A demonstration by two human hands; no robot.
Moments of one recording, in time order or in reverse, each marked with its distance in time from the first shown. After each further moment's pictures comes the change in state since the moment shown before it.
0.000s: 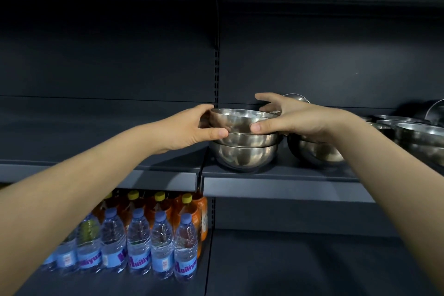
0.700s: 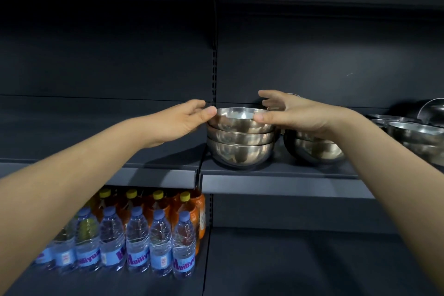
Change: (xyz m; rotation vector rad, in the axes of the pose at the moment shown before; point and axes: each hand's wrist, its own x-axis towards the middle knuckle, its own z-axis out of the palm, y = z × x) left_hand -0.005 -0.001 -0.013 -0.034 0.060 -0.076; right_hand -0.010 -0.002 -0.005 -0.024 0.072 0.021
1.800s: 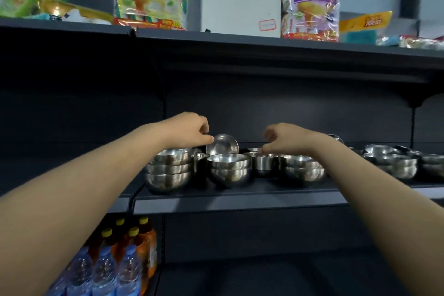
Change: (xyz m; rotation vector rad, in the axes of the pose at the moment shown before) left_hand -0.021 0.180 0.079 0.820 0.080 0.192; right_hand -0.135 0.020 -0.117 -0.631 0.253 0.159
